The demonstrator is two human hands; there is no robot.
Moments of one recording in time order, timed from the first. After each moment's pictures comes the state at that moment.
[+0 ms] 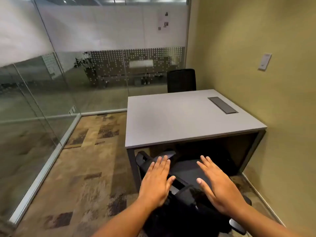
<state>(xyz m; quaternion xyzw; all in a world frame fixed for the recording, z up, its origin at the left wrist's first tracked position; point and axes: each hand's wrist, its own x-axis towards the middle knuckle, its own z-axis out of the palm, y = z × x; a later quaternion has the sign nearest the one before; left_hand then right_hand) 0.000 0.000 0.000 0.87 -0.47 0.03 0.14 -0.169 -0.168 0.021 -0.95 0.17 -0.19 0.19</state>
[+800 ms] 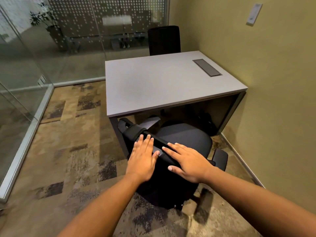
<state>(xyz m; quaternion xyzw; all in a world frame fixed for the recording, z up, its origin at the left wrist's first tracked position) -0.014 0.010 -0.061 0.87 -0.46 -0.03 0.16 -0.162 -0.143 -0.027 -0.99 0.06 0.03 0.12</state>
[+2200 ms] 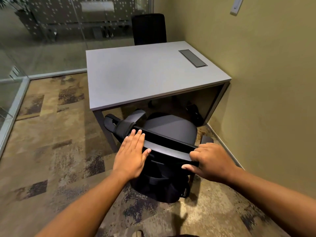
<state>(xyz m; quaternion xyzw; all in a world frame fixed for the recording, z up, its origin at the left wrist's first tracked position) -0.031 0.013 -0.058 0.85 -0.51 -0.02 0.11 -0.249 -0.170 -0.002 -0.99 0.04 -0.15 -0.08</state>
